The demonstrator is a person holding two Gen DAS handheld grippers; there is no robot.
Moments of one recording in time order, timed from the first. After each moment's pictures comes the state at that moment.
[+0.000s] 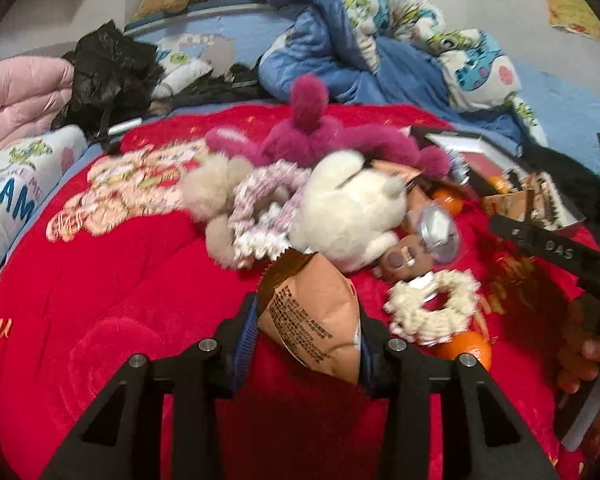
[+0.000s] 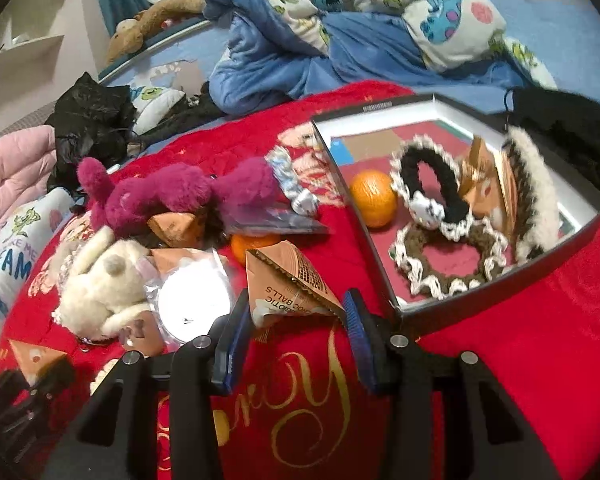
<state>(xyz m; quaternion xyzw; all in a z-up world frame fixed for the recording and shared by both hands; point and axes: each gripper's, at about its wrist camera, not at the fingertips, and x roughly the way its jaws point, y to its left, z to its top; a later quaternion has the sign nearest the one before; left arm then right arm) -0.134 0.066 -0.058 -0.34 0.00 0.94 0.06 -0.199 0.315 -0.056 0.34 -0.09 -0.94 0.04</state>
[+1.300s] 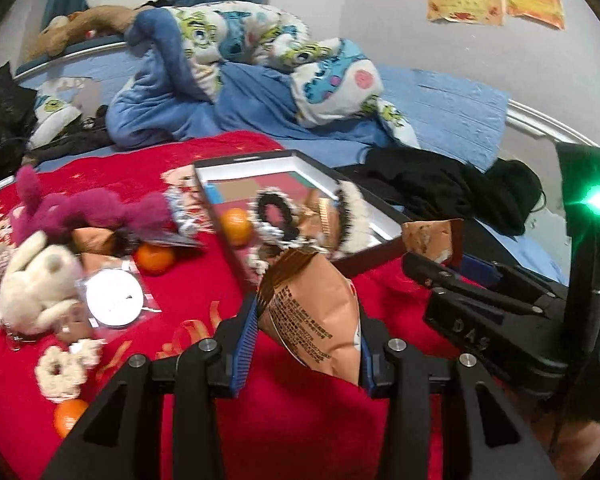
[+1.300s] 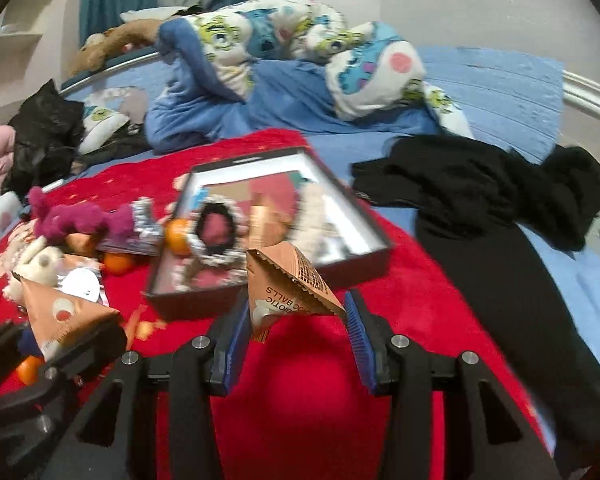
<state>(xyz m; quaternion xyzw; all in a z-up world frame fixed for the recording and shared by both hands) -0.106 0.298 -0.026 -0.29 -0.01 0.92 0.25 -0.121 0.454 -0.020 0.29 -0.03 -0.95 -0.08</state>
